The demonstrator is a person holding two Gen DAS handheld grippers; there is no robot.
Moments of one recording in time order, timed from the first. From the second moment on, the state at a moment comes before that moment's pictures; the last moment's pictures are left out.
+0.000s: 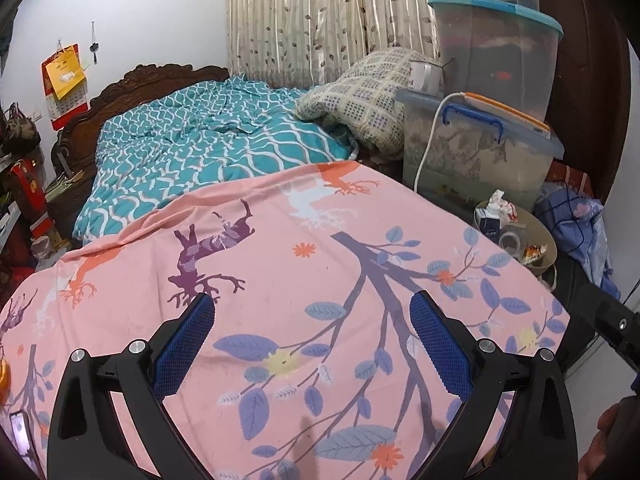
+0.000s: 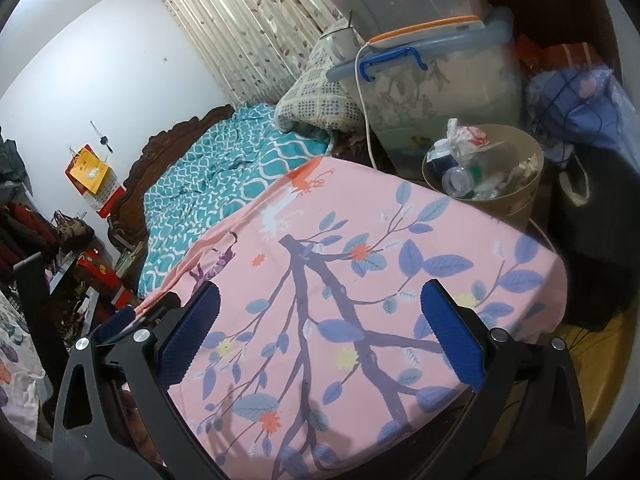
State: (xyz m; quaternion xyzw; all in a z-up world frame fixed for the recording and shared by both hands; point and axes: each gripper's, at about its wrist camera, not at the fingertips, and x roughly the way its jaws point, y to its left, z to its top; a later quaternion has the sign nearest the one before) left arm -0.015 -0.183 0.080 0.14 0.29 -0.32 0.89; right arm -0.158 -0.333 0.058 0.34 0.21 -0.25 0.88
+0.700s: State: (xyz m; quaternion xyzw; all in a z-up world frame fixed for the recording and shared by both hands) left arm -0.027 -0.186 0.069 0.19 0.29 -0.31 0.89; right arm -0.149 -0.323 0.059 0.33 0.23 -0.23 0.89
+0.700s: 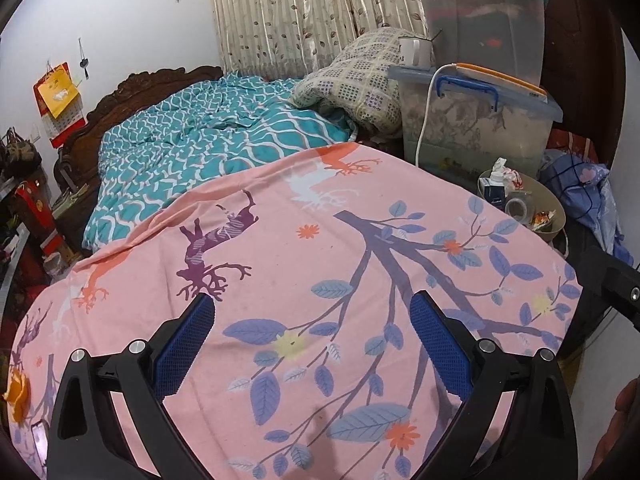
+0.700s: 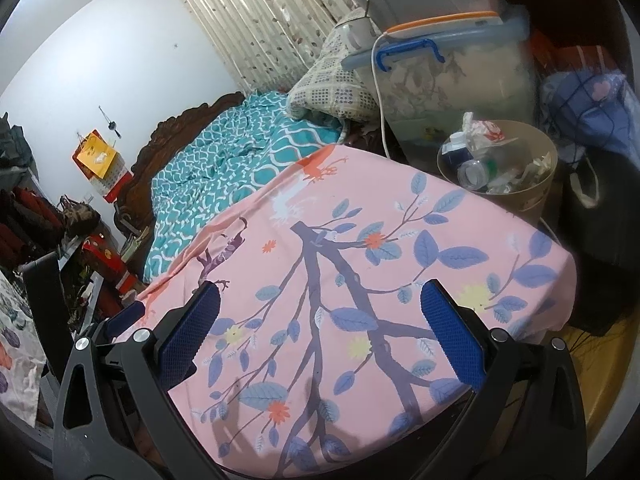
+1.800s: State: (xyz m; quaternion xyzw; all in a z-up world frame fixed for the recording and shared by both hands) left arm -0.039 -0.187 0.080 0.20 0.29 -0.30 0.89; right arm -0.170 -0.315 0.082 0.28 0.18 -0.28 0.90
